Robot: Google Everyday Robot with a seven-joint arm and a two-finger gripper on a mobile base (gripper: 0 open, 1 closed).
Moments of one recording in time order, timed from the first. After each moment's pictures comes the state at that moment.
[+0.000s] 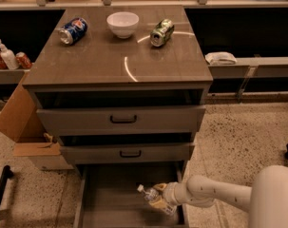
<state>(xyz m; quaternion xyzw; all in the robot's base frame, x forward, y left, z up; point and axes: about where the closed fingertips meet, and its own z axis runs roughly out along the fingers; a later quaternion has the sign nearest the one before) 0.498 -0.061 0.225 -0.53 0.76 0.24 0.30</state>
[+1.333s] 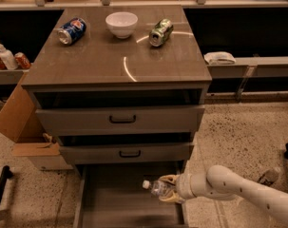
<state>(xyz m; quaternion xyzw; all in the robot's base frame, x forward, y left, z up) 0.485 -0.095 0.351 -0.63 0.64 0.23 0.38</state>
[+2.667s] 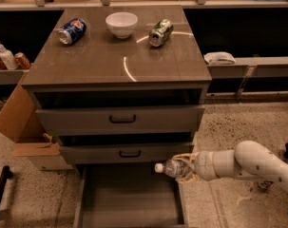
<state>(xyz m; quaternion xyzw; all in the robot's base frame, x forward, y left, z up) 0.491 -0.139 0.524 -0.72 0.55 0.13 0.41</state>
